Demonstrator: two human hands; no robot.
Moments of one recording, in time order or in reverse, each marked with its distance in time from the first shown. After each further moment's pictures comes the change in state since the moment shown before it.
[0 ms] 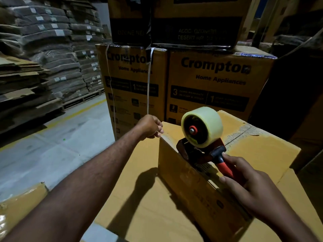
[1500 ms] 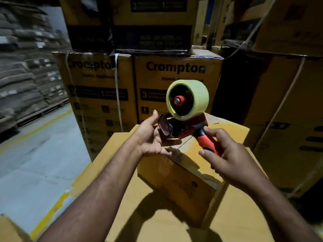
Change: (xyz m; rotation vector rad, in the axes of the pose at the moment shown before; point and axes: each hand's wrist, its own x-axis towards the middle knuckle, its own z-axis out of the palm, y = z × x) left_hand -0.093 0.064 0.045 -1.014 -0.688 -0.355; right_hand -0.021 -0.045 -0.031 0.109 0.187 0.225
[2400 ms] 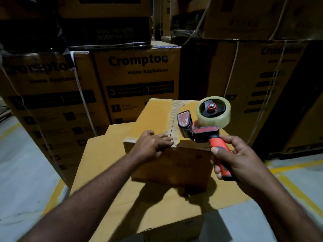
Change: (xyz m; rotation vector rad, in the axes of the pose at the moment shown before) left_hand 0.030 -0.047 -0.069 1.977 -0.230 0.978; right_hand -0.102 -0.054 0.040 0.749 0.310 0.480
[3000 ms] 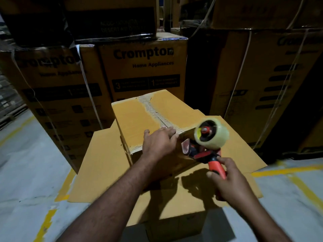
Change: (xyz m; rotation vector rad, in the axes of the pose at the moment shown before) left_hand 0.025 0.063 0.003 -0.087 -0.007 -0.507; right_hand 0.005 0.082 -0.015 -0.537 0.113 0.096
